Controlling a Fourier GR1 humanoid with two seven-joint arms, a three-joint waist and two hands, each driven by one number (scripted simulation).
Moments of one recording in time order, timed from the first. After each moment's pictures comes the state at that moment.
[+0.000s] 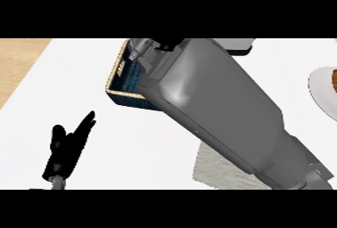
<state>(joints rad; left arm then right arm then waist) 0.03 0.28 -0.15 -1.49 0.12 0.06 0.27 -1.37 -0.01 0.30 -1.25 1.07 -0.20 1.24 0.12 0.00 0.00</state>
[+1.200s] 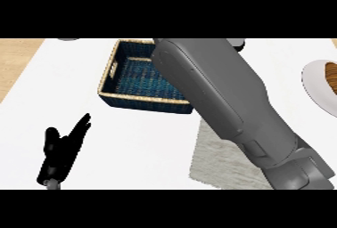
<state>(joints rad) 0.06 0.28 -0.12 -1.51 0.12 0.05 0.28 -1.41 -0.01 0.22 -0.88 0.89 -0.53 1.13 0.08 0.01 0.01</state>
